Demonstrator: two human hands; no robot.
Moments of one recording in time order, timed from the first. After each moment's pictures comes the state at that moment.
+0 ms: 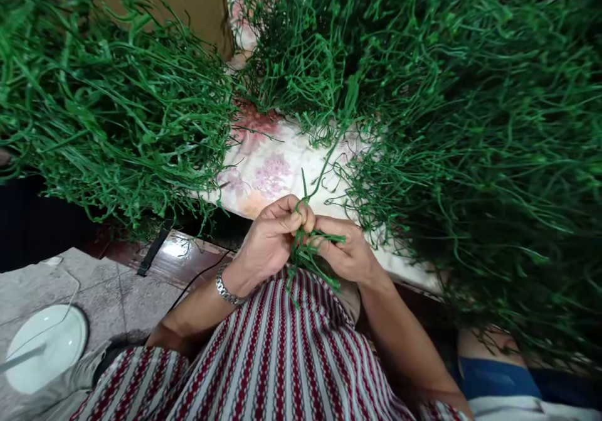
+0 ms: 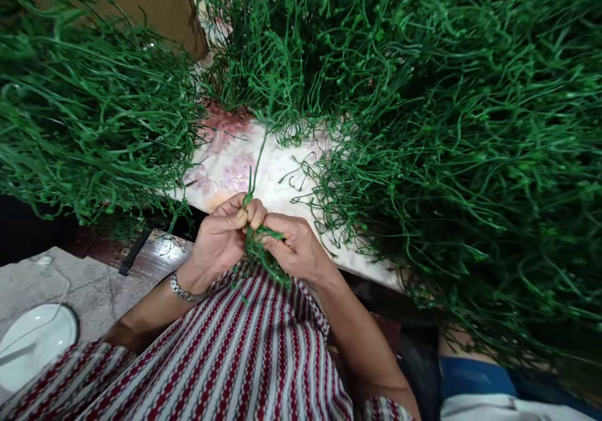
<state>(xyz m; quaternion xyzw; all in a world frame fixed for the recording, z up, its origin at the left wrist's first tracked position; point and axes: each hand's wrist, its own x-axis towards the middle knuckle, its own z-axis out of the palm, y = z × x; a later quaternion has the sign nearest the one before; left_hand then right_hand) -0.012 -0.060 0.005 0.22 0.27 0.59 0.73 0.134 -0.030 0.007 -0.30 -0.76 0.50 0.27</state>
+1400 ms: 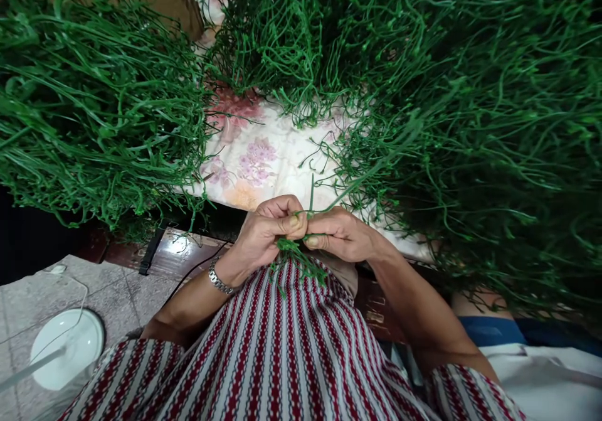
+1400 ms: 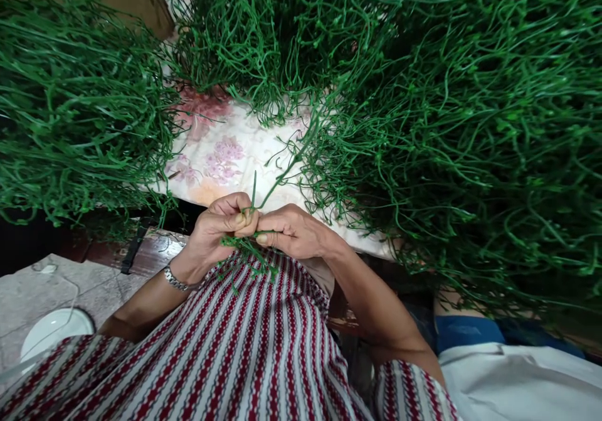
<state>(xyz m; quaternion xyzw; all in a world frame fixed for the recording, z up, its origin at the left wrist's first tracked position) -0.010 -0.068 -0.005 0.24 0.29 0.49 0.79 0.159 -0.017 -0.002 -0.14 -0.83 0.53 0.15</state>
